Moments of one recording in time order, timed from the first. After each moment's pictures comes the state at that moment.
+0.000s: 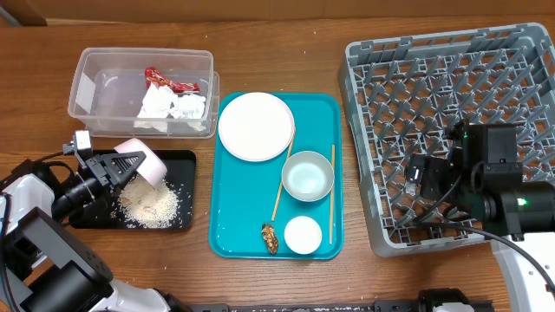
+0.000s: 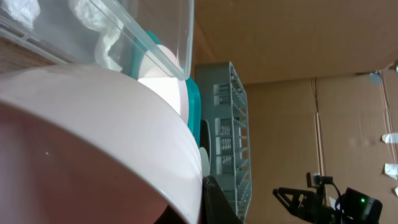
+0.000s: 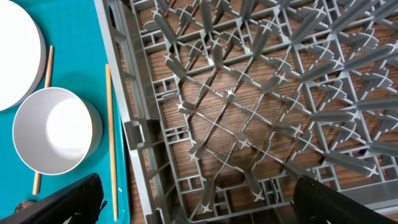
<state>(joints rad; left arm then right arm) 0.75 1.77 1.07 -1.05 1.31 0.38 0.04 1.06 1.11 -1.15 -0.02 0.22</state>
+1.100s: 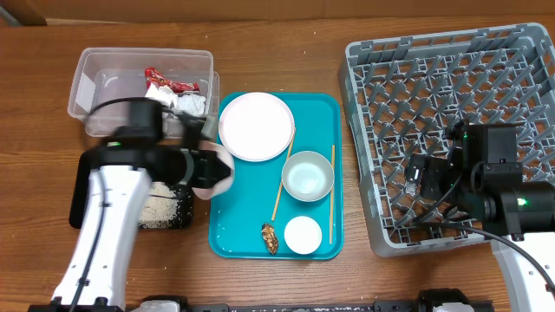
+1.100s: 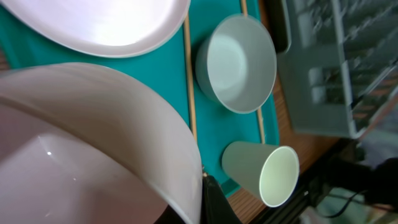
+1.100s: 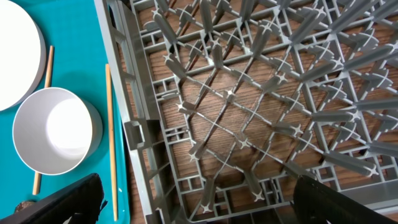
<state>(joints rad) -0.05 1.40 1.12 -1.04 0.61 0.08 0.04 1.06 1.11 -1.15 -0.02 0.22</state>
